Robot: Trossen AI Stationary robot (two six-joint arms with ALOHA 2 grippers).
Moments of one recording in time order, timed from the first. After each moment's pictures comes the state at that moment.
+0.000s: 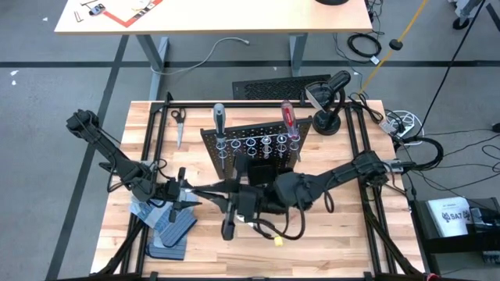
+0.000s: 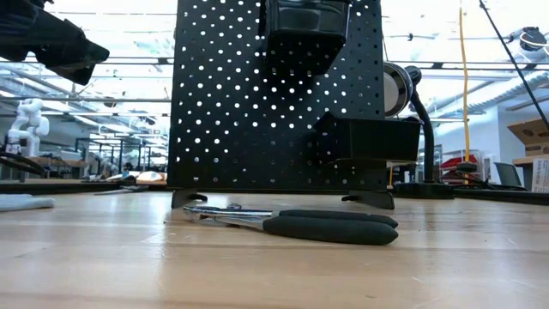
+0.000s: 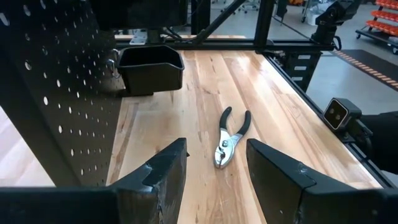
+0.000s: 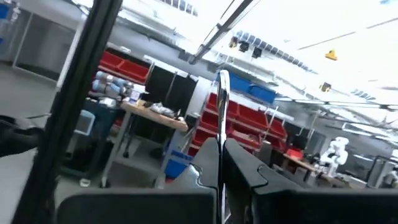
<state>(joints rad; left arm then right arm) -0.74 0.71 0.22 0.20 -0.58 -0.21 0.39 2.06 2.15 0.31 0.43 -0.52</state>
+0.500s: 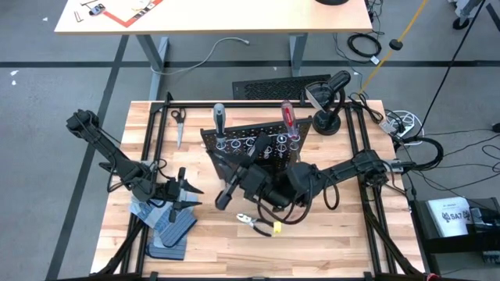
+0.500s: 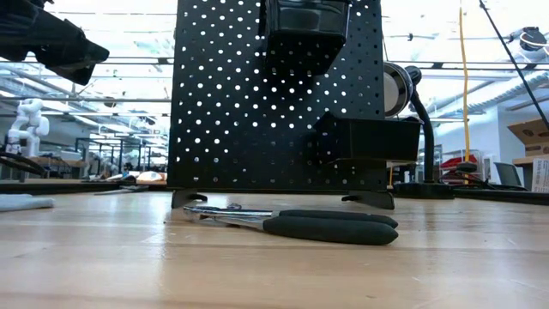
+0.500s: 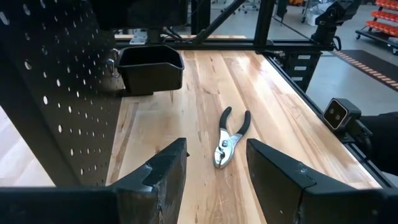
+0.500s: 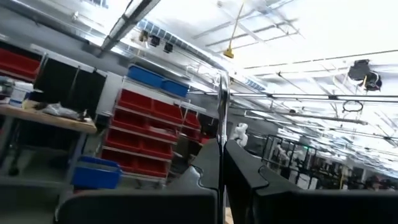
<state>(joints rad) -0.74 0.71 0.22 0.20 -0.58 -0.21 0.37 2.06 2.15 0.55 0.76 -0.73</state>
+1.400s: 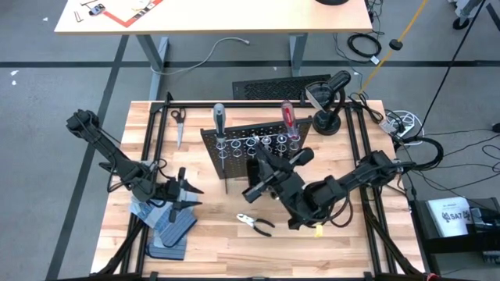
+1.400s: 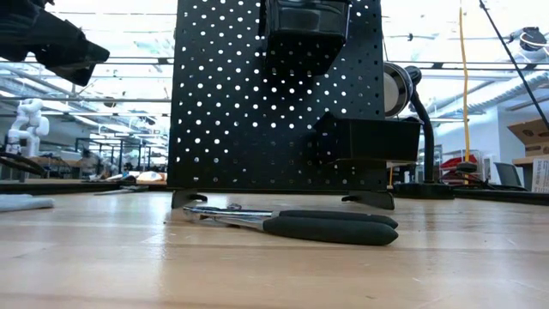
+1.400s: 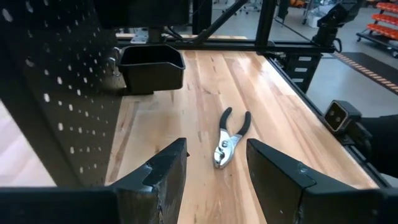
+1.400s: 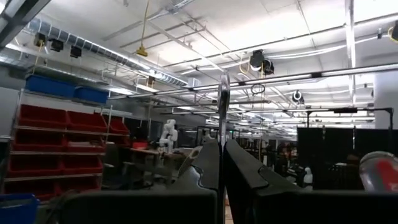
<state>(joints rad) -0.74 0.71 0.22 0.20 -0.58 -0.22 0.48 1.99 1.77 1.50 1.05 -1.24</state>
